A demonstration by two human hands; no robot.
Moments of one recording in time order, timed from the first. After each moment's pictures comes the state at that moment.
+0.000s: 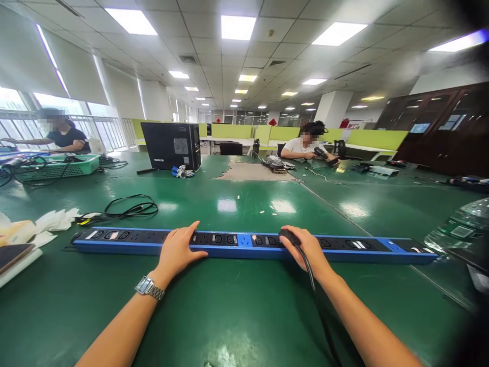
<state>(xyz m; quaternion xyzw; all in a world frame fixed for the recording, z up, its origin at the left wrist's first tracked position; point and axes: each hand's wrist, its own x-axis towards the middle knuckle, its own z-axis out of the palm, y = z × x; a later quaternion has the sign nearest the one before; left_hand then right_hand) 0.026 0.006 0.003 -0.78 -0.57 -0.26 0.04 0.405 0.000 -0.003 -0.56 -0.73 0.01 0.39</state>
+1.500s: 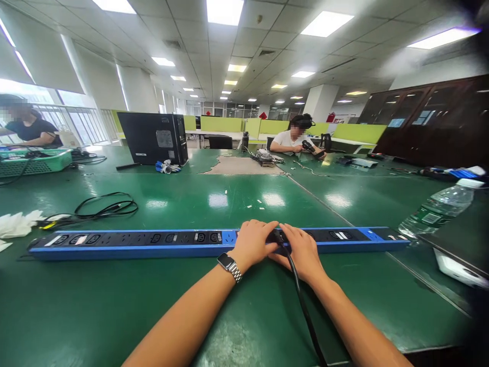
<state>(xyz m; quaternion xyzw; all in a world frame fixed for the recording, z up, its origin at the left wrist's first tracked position) 0.246 0.016 0.026 -0.90 -0.35 -0.25 -0.07 0.432 -0.017 -0.035 -0.63 -0.71 -0.12 0.27</state>
